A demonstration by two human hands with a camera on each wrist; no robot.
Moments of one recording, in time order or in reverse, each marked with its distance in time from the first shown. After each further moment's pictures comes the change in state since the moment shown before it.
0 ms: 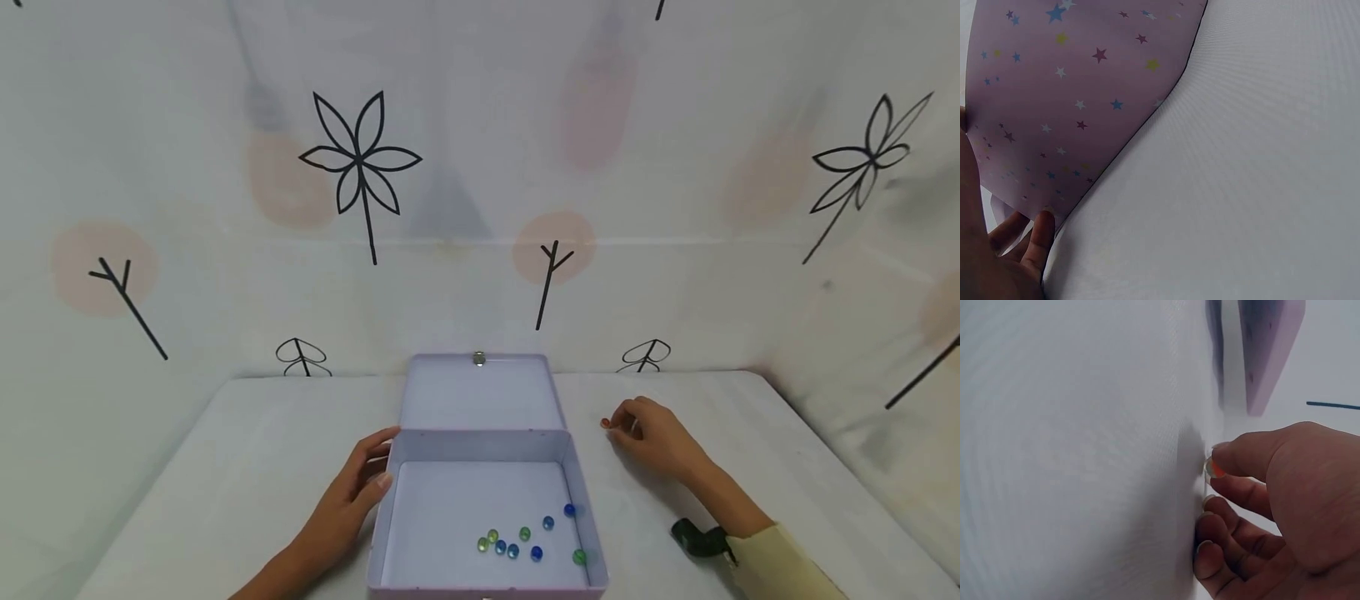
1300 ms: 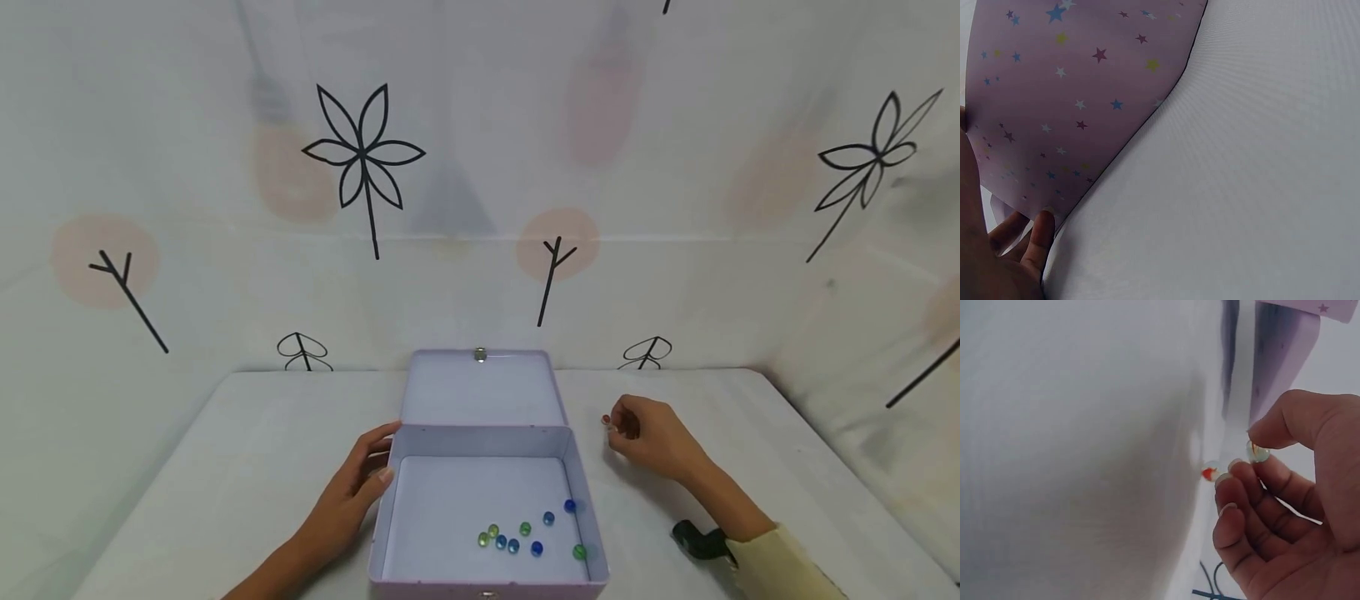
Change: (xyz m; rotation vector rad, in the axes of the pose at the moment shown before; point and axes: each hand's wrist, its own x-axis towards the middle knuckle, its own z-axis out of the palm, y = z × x) left_hand 0.001 -0.004 -0.001 -0.009 -0.001 0.002; right_hand -0.003 -0.017 -0.004 0.030 -0.006 0.005
